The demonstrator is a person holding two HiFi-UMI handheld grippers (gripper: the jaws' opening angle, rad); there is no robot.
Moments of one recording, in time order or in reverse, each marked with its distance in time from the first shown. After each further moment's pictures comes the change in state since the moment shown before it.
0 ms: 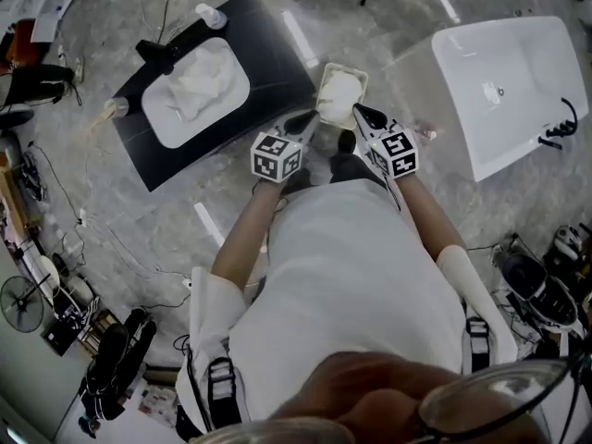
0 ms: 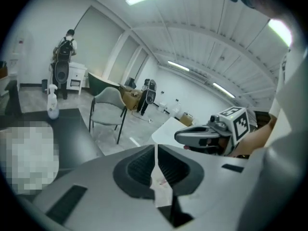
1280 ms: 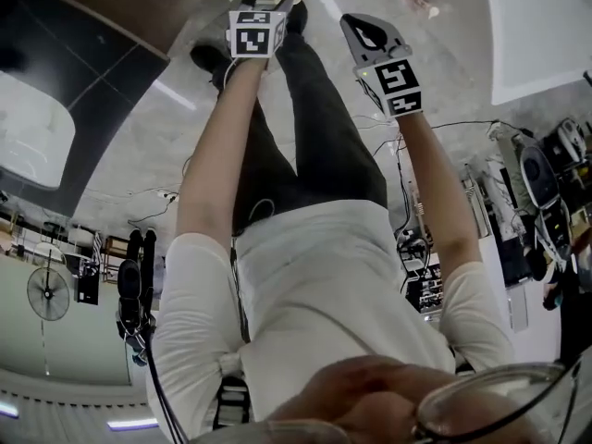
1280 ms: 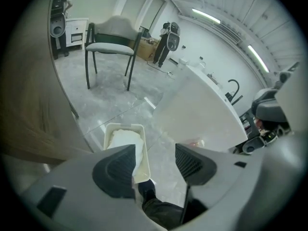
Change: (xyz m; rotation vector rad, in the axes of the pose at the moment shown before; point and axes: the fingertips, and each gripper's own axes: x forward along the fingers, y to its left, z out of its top) left arm 0.388 0.162 -0.336 -0.076 0.487 0.167; right arm 0.114 -0.197 -0.343 0.163 0.342 -0.059
